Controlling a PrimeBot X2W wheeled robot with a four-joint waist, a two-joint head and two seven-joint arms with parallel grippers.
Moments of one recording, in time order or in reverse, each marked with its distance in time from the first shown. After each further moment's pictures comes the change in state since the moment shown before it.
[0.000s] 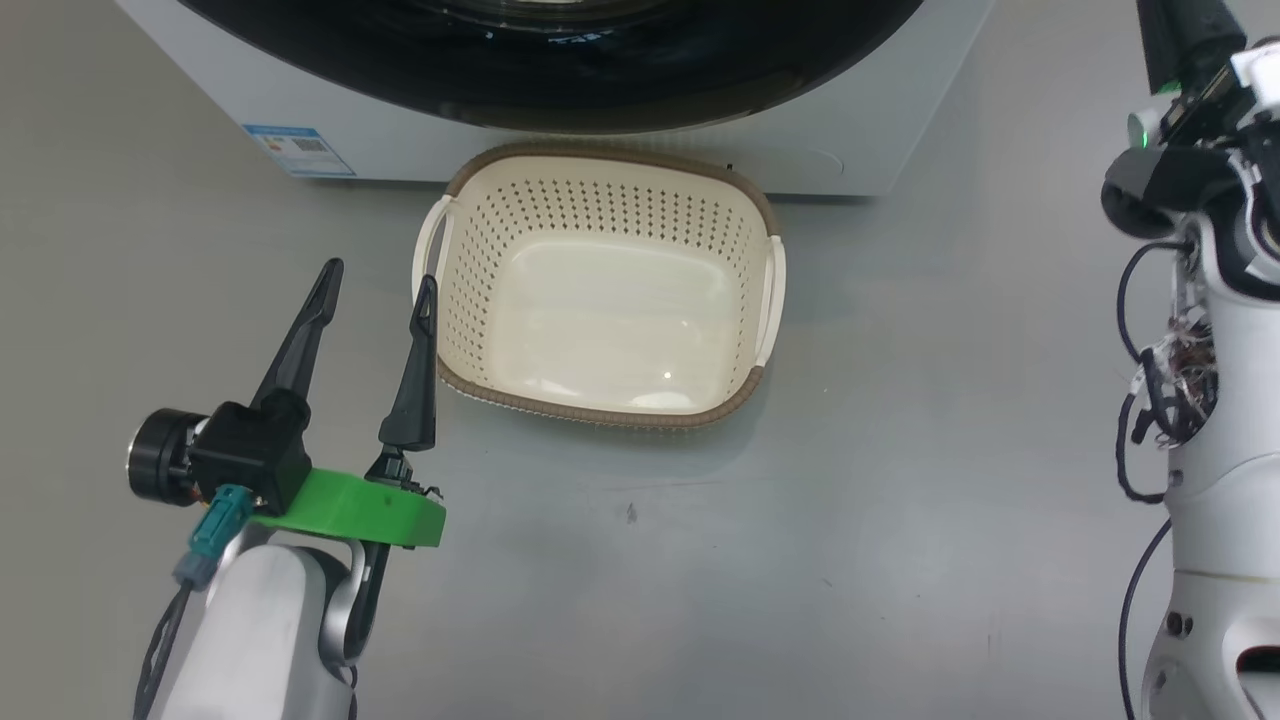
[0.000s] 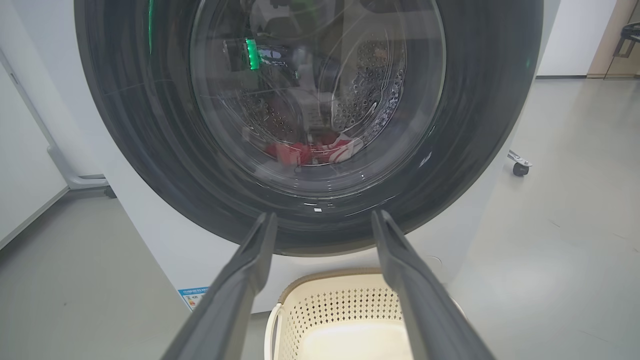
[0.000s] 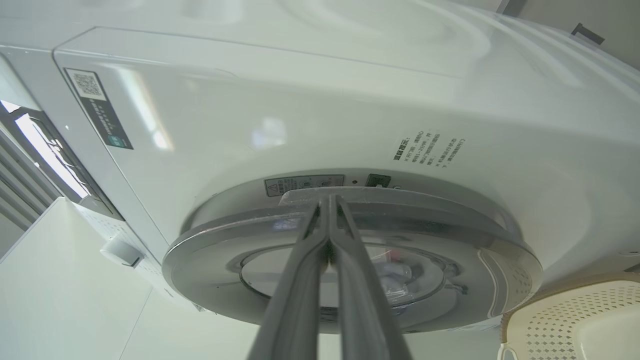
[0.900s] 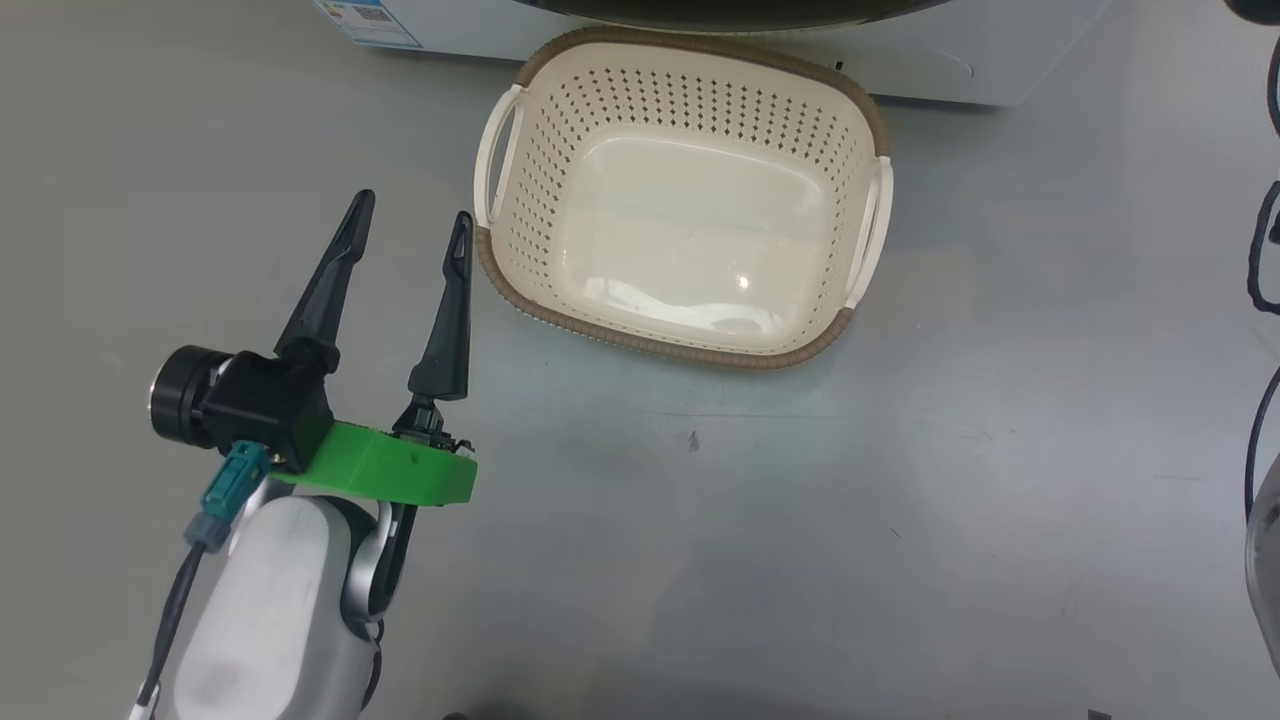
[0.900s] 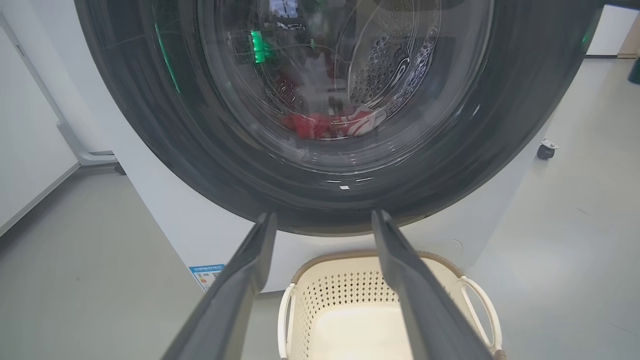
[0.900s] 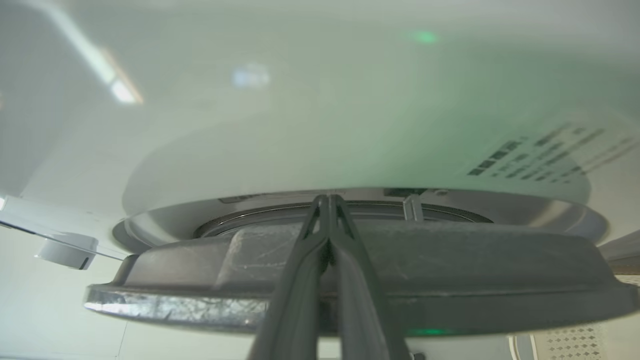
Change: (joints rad) left arm -0.090 -0.006 -0.063 -0.027 -0.039 0.024 0.000; right arm -0.352 -0.119 0.063 0.137 0.026 -0.107 0.216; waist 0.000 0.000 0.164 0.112
